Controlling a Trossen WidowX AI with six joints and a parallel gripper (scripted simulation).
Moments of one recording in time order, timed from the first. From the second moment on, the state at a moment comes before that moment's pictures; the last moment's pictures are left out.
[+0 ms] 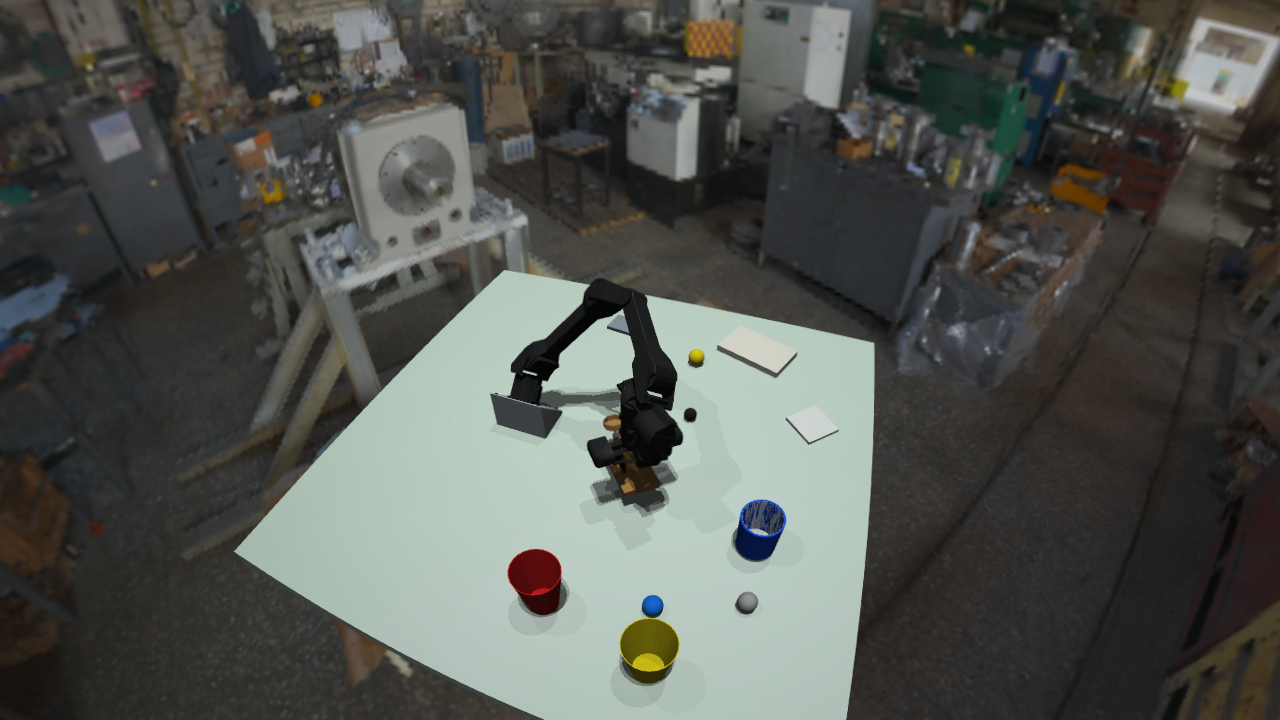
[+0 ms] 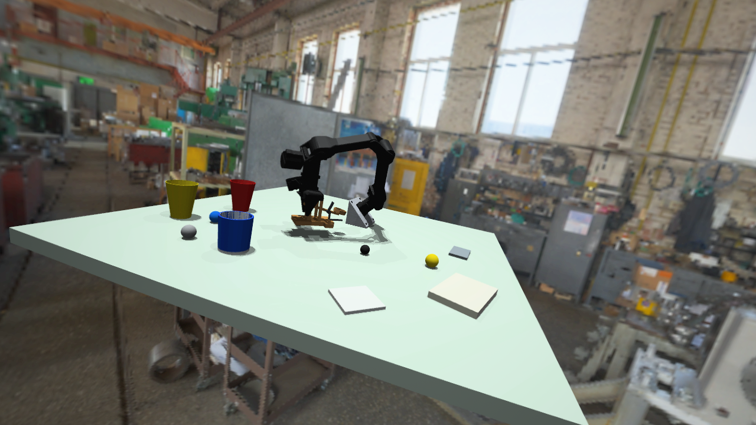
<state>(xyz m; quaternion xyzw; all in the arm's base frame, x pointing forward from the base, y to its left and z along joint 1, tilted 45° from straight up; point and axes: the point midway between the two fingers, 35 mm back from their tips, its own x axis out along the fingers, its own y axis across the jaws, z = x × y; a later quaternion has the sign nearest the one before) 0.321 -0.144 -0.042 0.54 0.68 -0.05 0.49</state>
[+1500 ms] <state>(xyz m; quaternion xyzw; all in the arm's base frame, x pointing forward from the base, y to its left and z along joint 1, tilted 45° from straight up) 0.325 -0.121 -0.063 0.55 0.68 -0.05 0.49</state>
